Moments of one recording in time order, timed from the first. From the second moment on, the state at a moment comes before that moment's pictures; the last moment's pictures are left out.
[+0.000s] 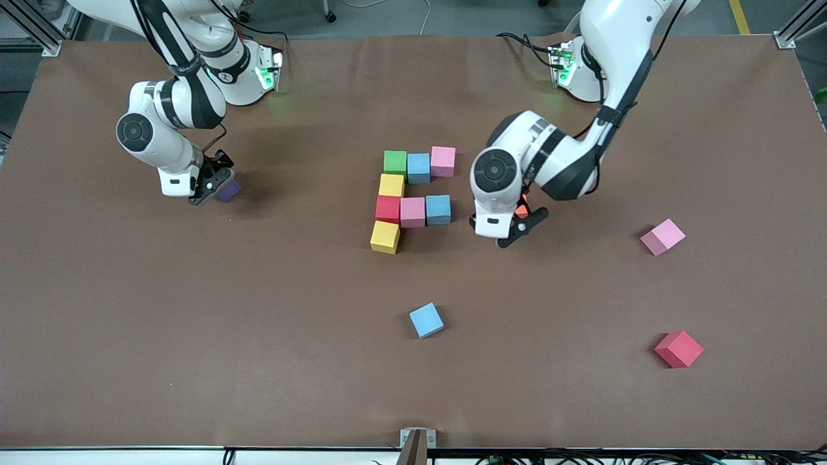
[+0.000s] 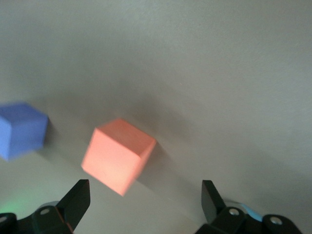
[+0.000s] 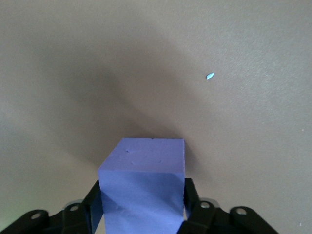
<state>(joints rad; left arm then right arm) -0.39 0.47 -0.25 -1.82 0.16 1.98 -1.22 0.12 0.02 -0.13 -2.73 -0.04 2.55 -0.74</state>
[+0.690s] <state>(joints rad) -0.18 0.46 -0.43 -2.04 0.16 2.19 -0.93 0.12 0.01 -0.13 -2.69 -0.04 2.58 -0.74</state>
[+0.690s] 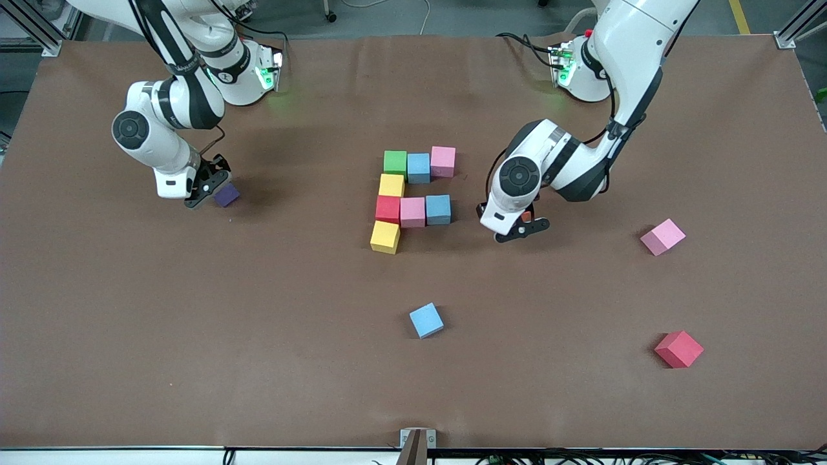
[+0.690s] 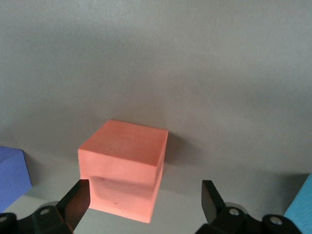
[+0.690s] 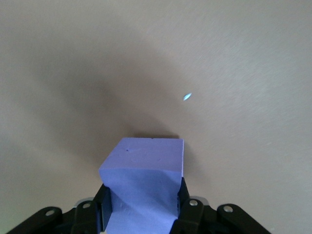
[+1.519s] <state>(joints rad) -0.11 0.43 -0.47 -2.15 0.16 2.24 -0.78 0.36 0.36 -0.10 -1.86 0.13 2.11 -0.22</state>
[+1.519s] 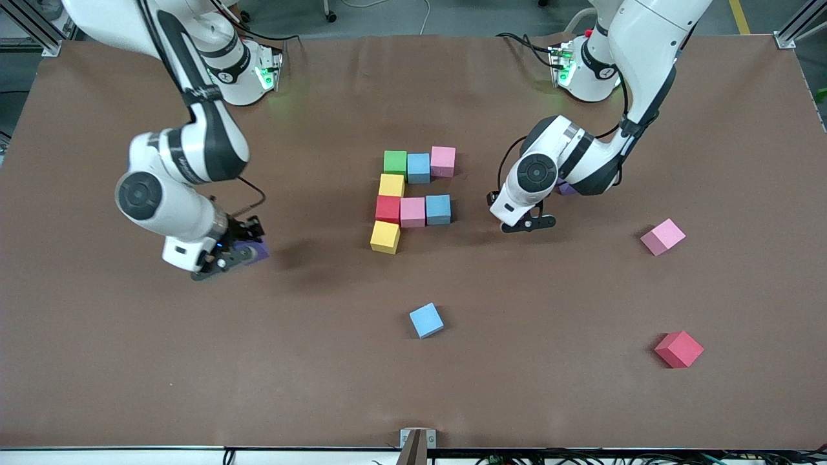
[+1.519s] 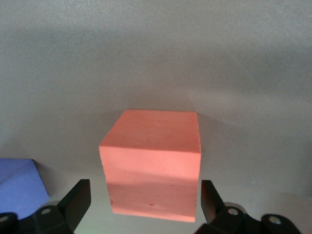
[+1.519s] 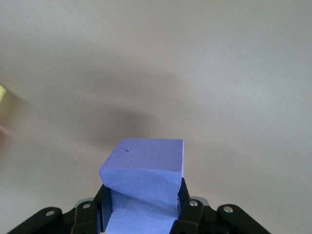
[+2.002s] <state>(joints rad) -0.06 0.43 -0.46 -2.14 0.16 2.33 -0.88 0.46 0.63 -0.10 -1.51 0.23 2.01 0.12</state>
